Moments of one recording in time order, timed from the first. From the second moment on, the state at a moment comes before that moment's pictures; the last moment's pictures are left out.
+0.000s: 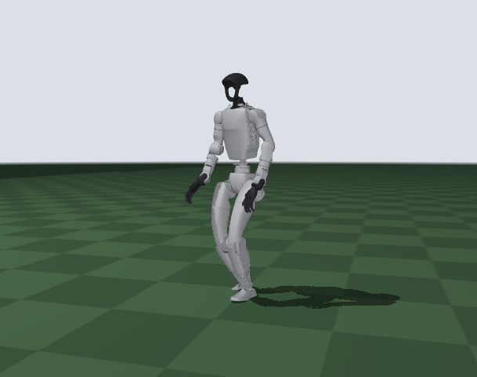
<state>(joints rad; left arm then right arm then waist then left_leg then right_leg) 0.03 0.39 -0.75 0.91 0.87 0.07 0.36 -0.18 -0.18 0.40 1.09 -0.11 -0.05 -0.44 -0.05 -0.02 0.16 -0.51 0.07 0.14 0.94 -0.57 0.08 -0.16 0.09 -0.05 0.68 -0.63 -0.04</state>
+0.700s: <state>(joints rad) -0.17 0.53 -0.85 0.83 0.86 0.02 0.43 -0.07 -0.16 0.44 0.95 -0.14 -0.05 -0.39 -0.40 -0.18 -0.01 -0.20 -0.02 0.55 0.44 -0.54 0.05 -0.55 -0.44 -0.24 1.13 -0.59 0.03</state>
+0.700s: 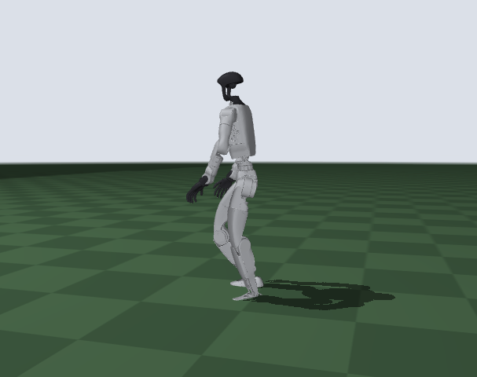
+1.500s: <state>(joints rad) 0.11 0.49 -0.69 0.73 0.70 0.05 0.36 0.00 -0.12 0.41 0.90 -0.07 -0.04 -0.51 -0.08 -0.11 -0.11 -0.44 0.13 -0.01 1.21 -0.74 0.24 -0.23 0.33 0.28 0.64 -0.52 -0.02</state>
